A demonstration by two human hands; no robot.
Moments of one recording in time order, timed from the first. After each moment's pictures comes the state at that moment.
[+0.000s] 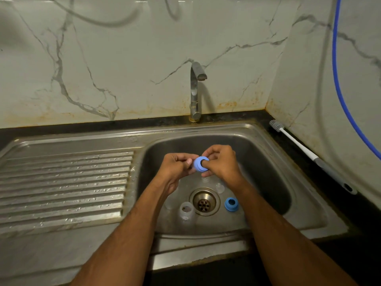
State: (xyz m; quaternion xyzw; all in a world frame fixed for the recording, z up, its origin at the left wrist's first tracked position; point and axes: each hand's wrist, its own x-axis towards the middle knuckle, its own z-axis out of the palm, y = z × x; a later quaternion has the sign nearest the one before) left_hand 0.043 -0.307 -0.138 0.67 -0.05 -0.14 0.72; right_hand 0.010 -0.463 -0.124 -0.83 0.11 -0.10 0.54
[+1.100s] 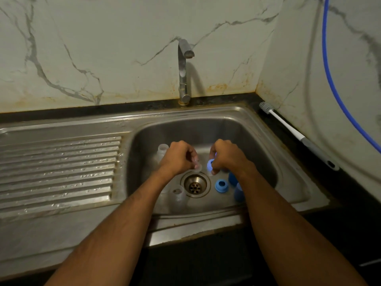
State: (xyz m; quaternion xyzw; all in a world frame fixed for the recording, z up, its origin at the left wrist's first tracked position) left_hand 0.048 -0.329 -0.152 0.91 -0.26 -0.05 0.33; right_hand 0.003 -0.501 -0.136 -0.97 0.11 0.07 0.19
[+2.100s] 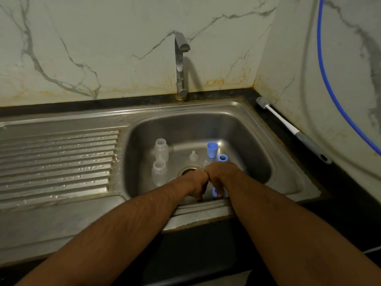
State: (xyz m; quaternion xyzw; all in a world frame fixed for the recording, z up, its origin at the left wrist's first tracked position) left_hand 0.002 -0.382 -0.214 0.90 -0.34 -0.29 0.00; right_hand -0.023 -0.490 -0.172 -0.96 -0.08 0.26 -0.03
